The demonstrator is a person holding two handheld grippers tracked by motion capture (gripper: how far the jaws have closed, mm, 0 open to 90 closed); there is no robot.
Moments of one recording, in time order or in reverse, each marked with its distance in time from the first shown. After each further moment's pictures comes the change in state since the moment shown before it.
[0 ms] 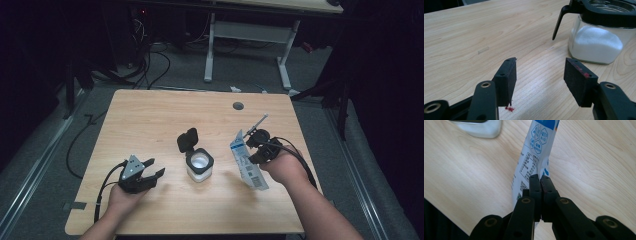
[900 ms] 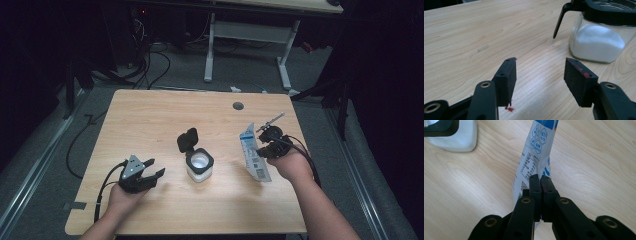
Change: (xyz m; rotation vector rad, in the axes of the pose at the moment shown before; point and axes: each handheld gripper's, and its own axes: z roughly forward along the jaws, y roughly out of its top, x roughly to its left) left arm 0.003 -0.001 0.001 0.011 0.003 -0.012; right arm -0.035 -0.016 0.013 -0.126 -0.022 0.084
